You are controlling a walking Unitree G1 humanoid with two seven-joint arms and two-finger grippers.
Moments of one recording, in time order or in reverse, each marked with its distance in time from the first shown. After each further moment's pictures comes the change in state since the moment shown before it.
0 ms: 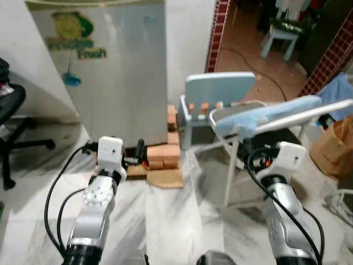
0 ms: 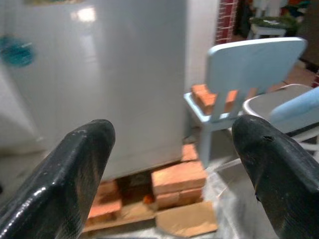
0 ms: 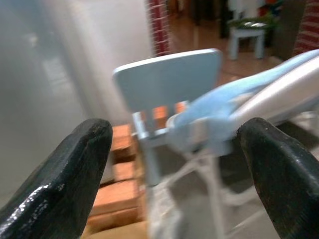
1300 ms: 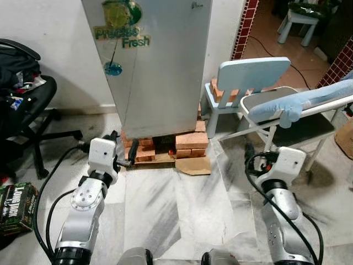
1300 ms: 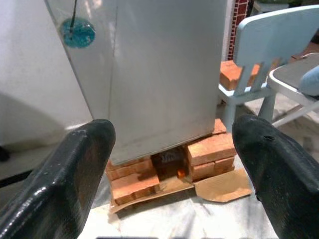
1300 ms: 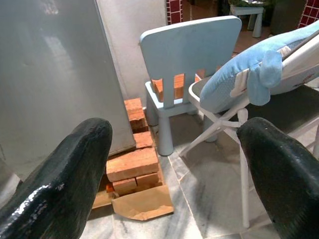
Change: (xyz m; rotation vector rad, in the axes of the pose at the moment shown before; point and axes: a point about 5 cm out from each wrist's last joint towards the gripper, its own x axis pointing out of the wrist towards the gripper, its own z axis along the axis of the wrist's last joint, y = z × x) left arm -0.006 0.011 -0.005 0.007 -0.008 -0.039; right arm -0.011 -0.020 -0.007 -0.099 0.021 -0.074
